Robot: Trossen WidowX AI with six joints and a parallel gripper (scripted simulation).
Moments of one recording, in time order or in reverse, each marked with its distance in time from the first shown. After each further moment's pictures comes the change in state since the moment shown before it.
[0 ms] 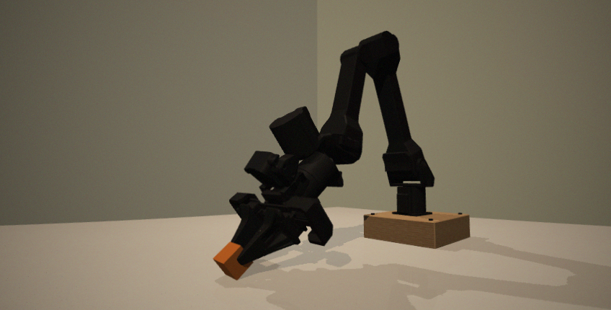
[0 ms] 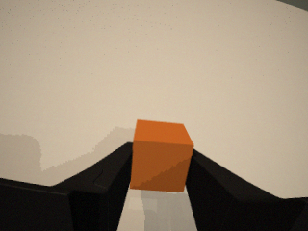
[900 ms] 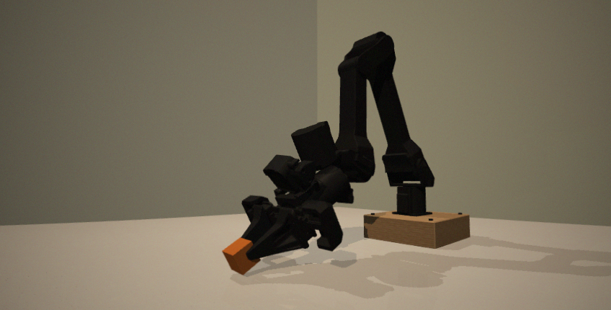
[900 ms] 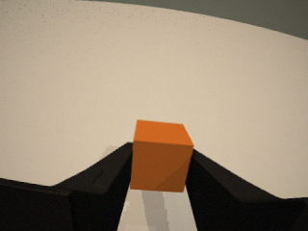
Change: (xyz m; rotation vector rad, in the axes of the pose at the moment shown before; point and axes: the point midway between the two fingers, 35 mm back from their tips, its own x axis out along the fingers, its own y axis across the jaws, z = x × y) arm -0.012 0.000 -0.010 -0.001 -0.169 0.000
